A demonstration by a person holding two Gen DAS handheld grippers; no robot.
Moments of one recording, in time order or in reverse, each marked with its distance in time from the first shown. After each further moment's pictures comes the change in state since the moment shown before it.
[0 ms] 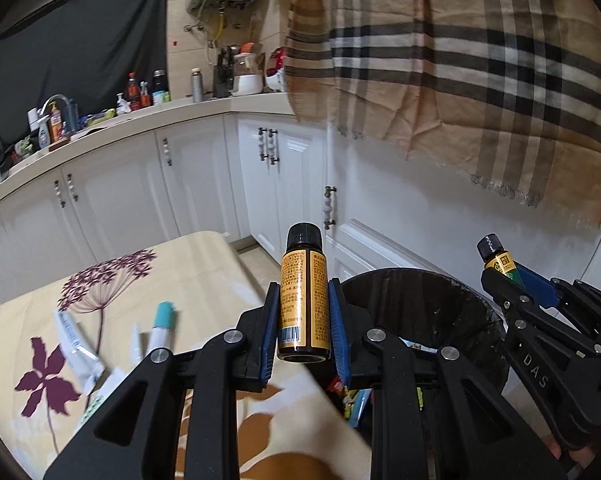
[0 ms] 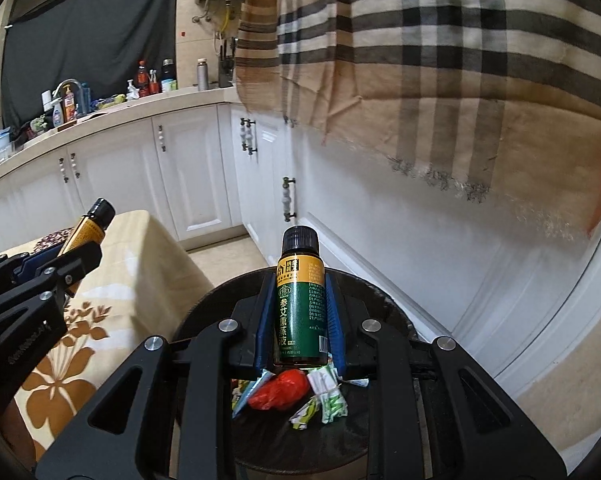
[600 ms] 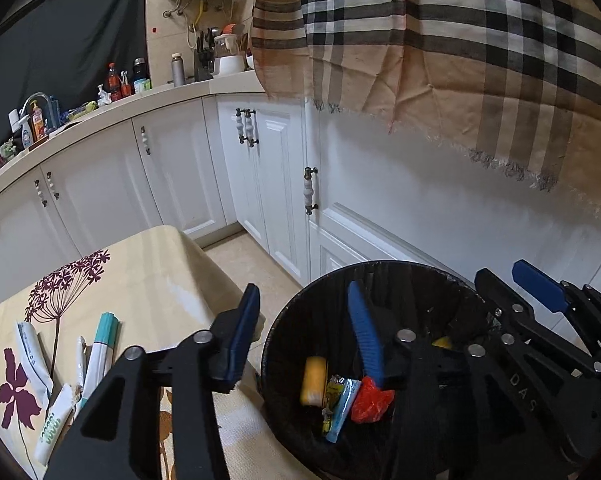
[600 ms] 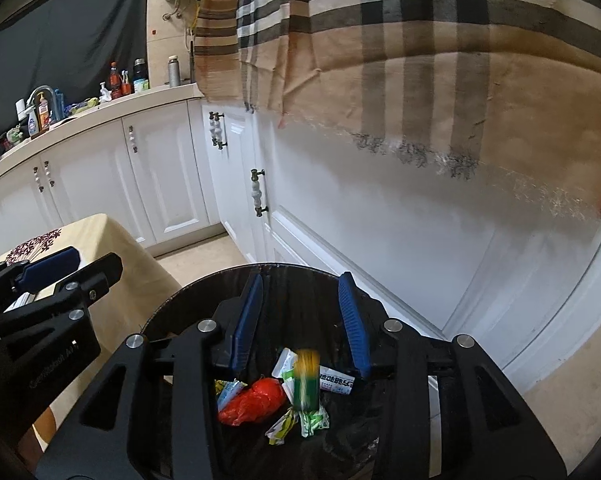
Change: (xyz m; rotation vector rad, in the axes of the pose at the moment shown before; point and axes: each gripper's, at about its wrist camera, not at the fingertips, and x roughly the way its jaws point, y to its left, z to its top) left arm 0.047 -0.030 0.007 0.022 0.070 -0.016; right arm 0.033 -0.024 -0.005 0.056 0.022 -0.061
